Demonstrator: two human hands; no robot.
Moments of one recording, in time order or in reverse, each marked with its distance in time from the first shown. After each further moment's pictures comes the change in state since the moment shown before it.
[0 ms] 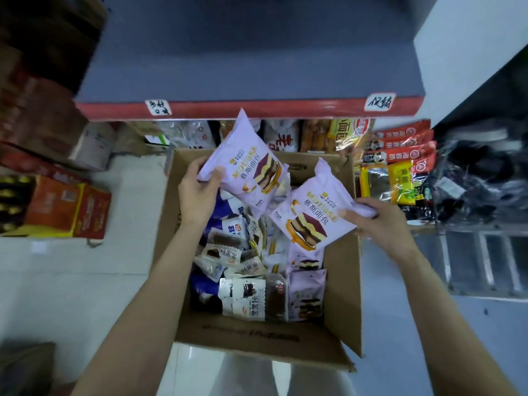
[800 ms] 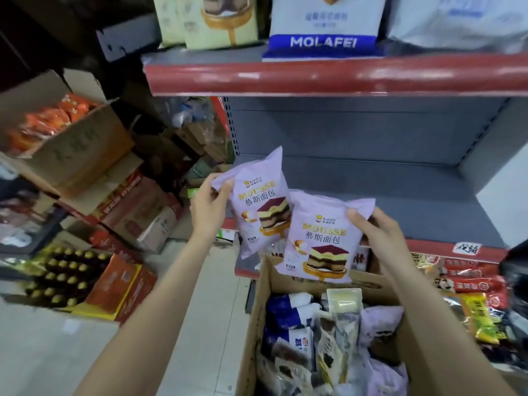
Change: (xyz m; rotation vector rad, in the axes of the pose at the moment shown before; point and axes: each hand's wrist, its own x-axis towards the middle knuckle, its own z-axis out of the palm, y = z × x) left_hand 0.159 0.110 -0.202 -0.059 0.157 0.297; right_hand 0.037 -0.254 0.137 0.417 0.027 -0.305
